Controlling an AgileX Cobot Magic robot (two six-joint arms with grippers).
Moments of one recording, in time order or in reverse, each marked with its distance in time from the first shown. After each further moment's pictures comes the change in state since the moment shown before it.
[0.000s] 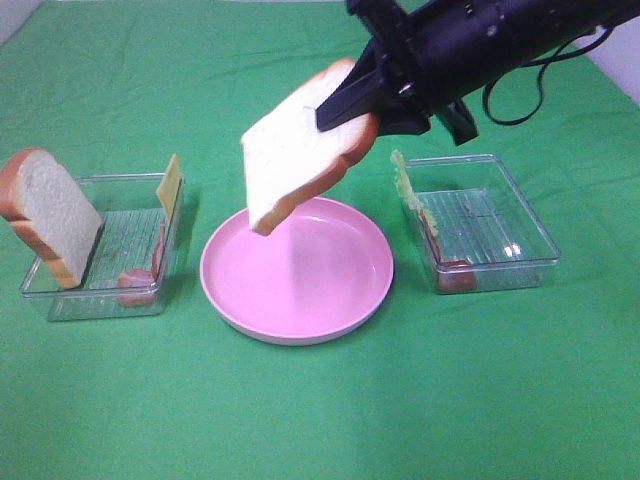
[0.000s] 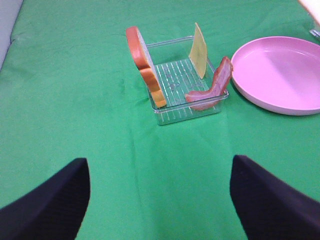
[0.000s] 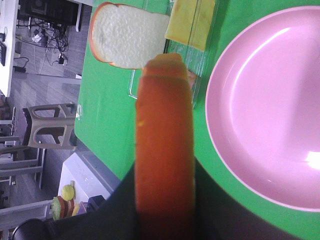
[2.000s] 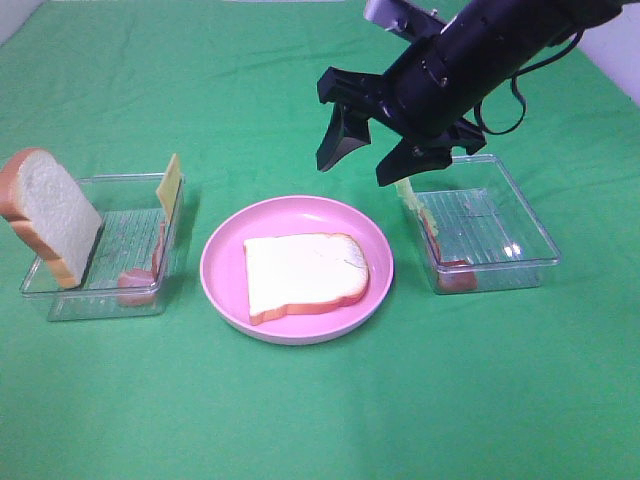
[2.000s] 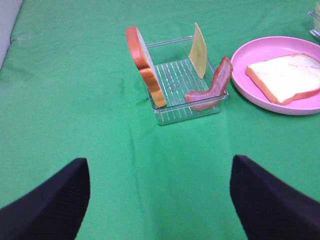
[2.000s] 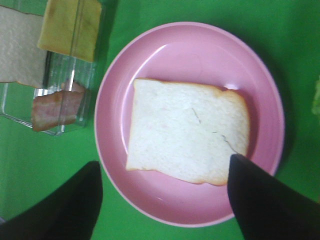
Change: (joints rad) left arm 0.000 0.000 0.000 0.000 0.000 0.000; right arm 0.090 0.101 -0.100 -0.494 -0.132 0.318
